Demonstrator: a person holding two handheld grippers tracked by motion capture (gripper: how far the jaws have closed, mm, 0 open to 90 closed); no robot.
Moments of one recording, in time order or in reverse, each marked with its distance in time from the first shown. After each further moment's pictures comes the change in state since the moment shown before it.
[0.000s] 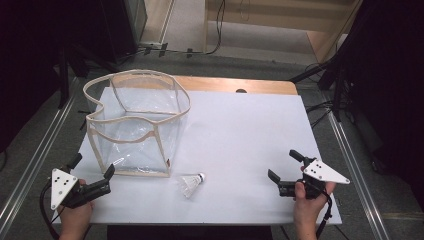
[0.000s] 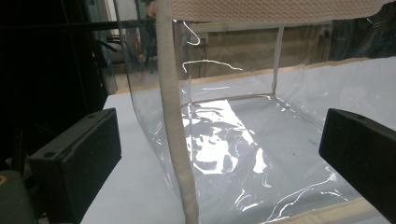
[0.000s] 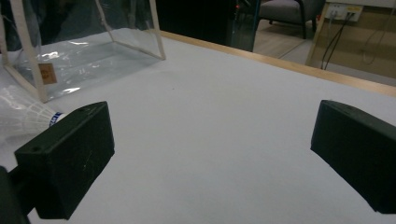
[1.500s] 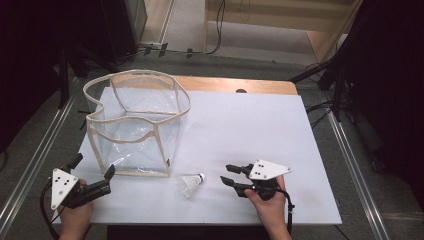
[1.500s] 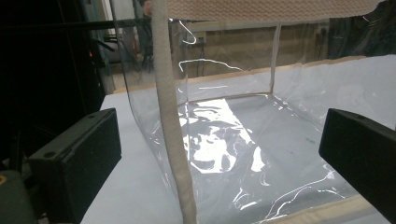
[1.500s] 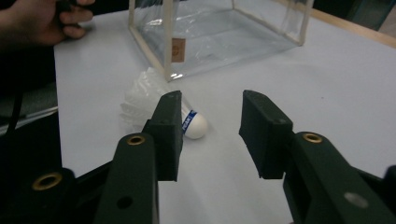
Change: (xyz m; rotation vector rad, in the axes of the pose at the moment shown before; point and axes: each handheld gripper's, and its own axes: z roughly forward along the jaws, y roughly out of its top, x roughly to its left) left arm 0.000 0.000 0.000 0.002 -0.013 0.000; right arm 0.087 0.025 0.071 0.175 0.380 -0.145
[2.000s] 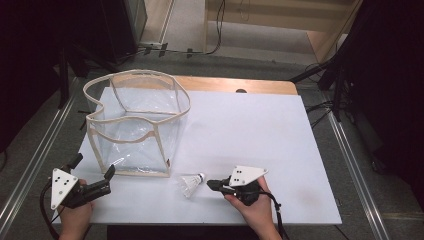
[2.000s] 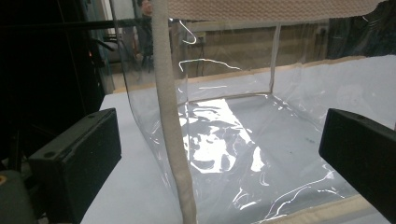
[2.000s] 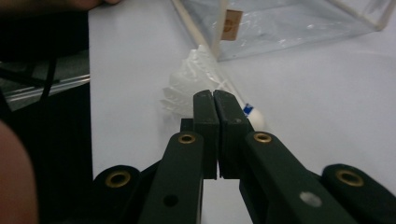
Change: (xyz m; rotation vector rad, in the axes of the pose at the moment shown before) left arm 0.000 0.000 0.000 0.002 0.000 -0.001; right arm 0.019 0.002 0.034 0.105 0.135 -0.065
